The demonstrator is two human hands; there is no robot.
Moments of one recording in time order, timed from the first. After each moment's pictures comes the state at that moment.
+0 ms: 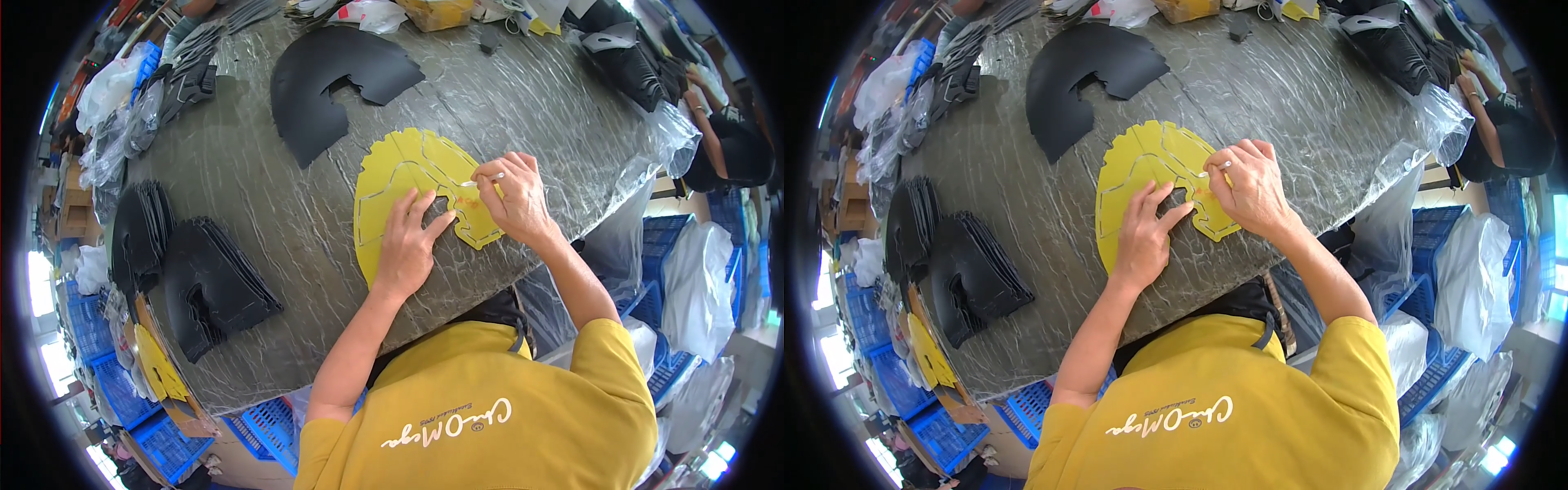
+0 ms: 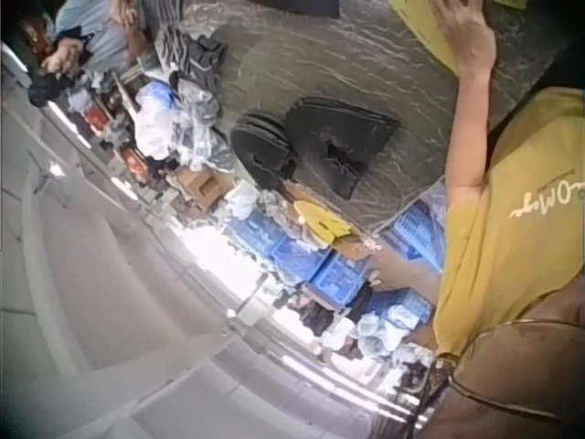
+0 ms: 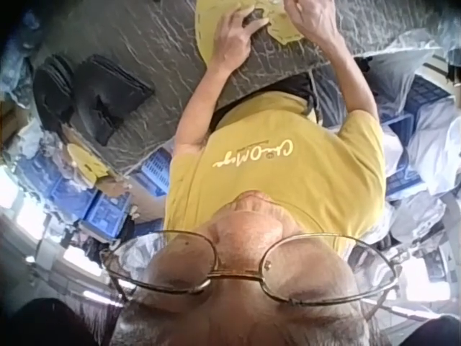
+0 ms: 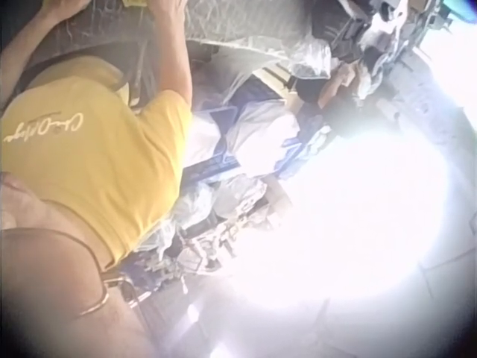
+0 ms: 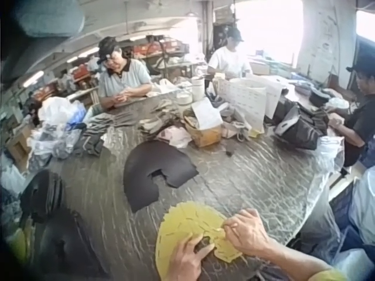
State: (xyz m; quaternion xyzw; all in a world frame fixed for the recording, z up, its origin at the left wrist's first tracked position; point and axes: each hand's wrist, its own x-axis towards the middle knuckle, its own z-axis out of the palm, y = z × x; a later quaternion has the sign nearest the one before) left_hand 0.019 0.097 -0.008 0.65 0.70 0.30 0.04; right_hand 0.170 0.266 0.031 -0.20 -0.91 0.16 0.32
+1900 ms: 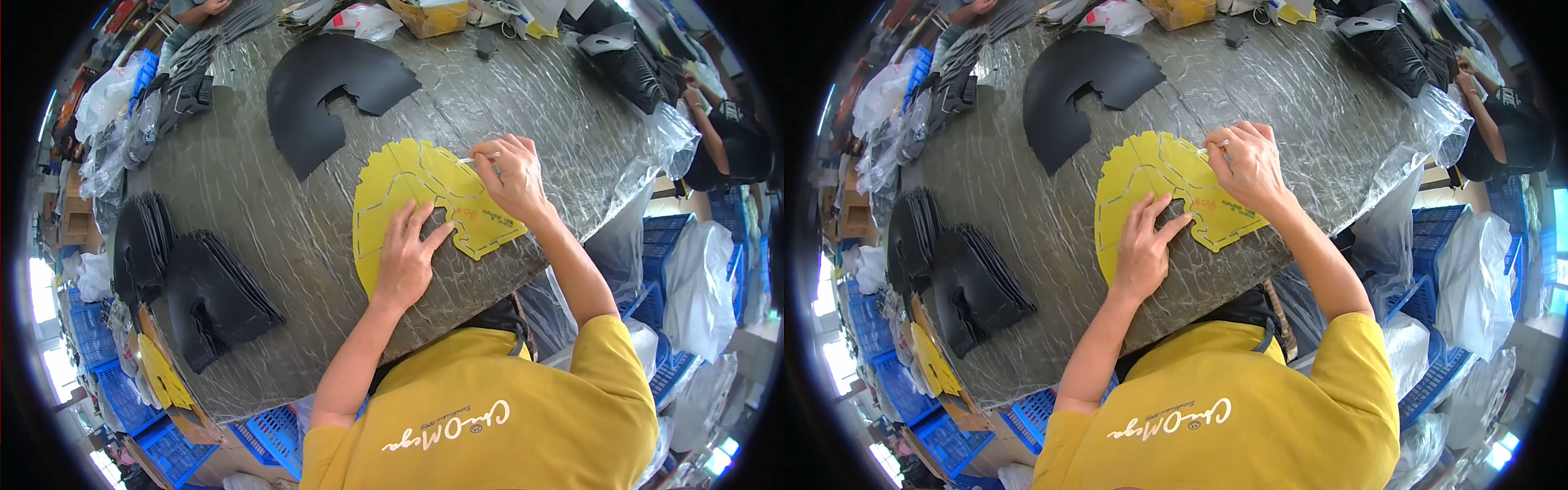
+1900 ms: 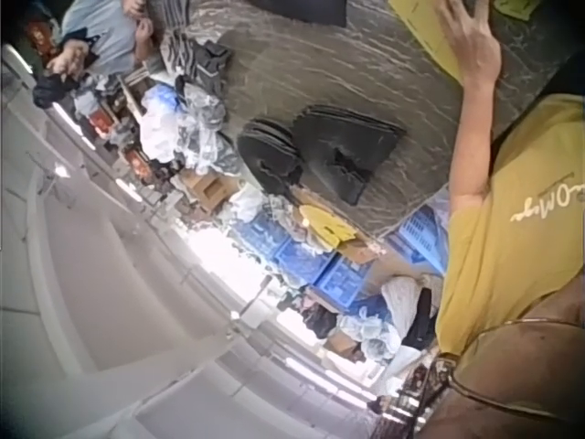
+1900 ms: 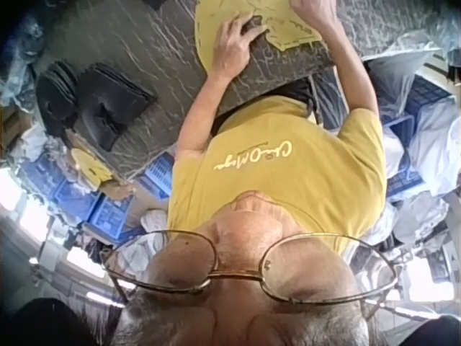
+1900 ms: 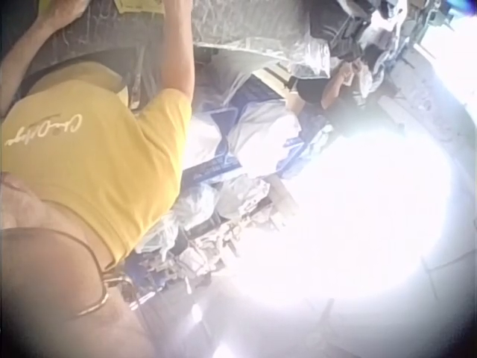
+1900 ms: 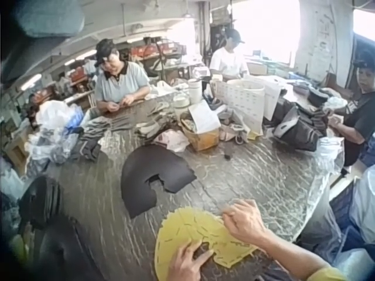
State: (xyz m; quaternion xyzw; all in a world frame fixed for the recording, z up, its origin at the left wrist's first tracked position) left_hand 0.017 0.096 -0.007 0.65 0.70 0.29 0.06; right_hand 0.153 0.304 0.020 -0.23 -0.90 0.15 0.32
